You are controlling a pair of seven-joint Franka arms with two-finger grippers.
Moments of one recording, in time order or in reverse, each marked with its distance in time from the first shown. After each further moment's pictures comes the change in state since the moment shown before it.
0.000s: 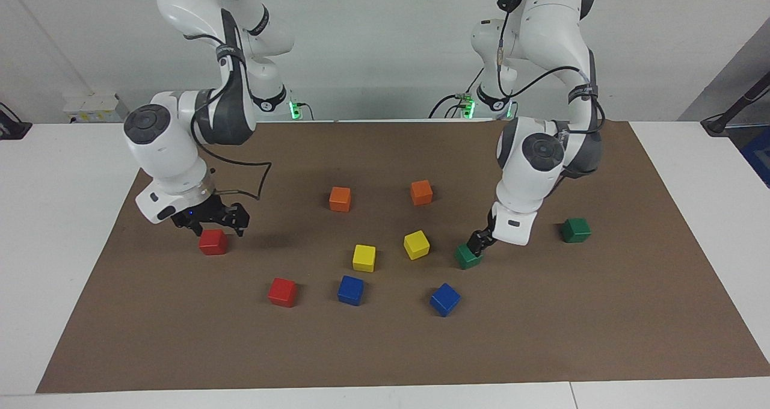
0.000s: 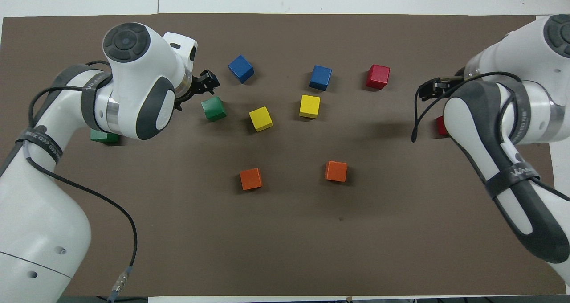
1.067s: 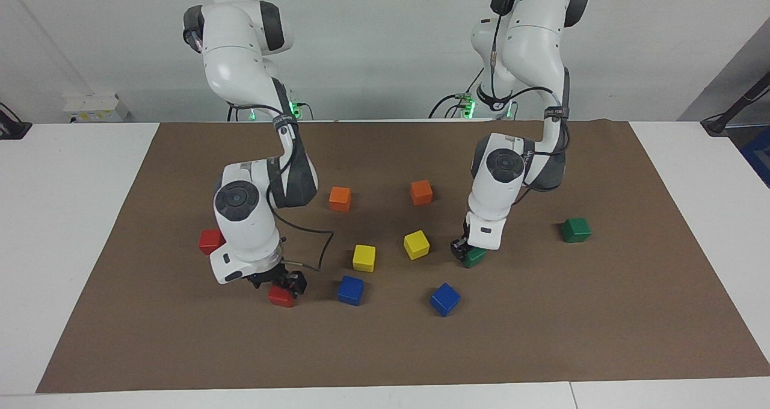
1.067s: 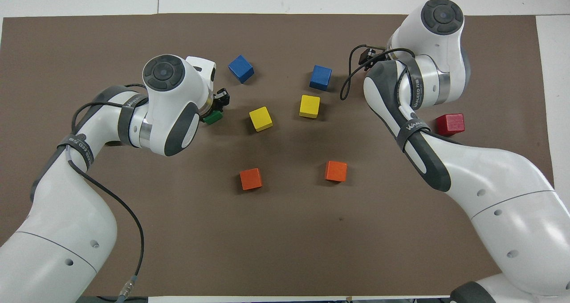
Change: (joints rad) left arm -0.039 0.017 0.008 -0.097 0.028 0.074 -0.095; right arm 0.098 0.416 0.003 0.381 0.001 0.089 0.321
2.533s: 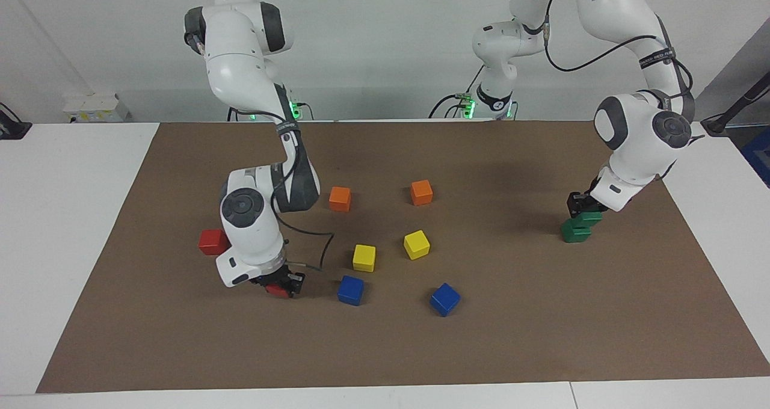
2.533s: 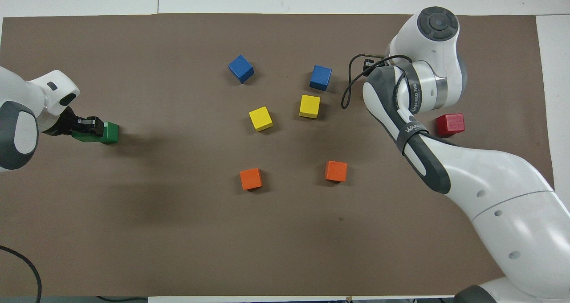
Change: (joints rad) left arm 0.446 -0.258 0.016 -0.215 0.000 -0.102 0.957; right arm -0.013 -0.065 -0.001 -0.074 0.002 -0.047 -0.128
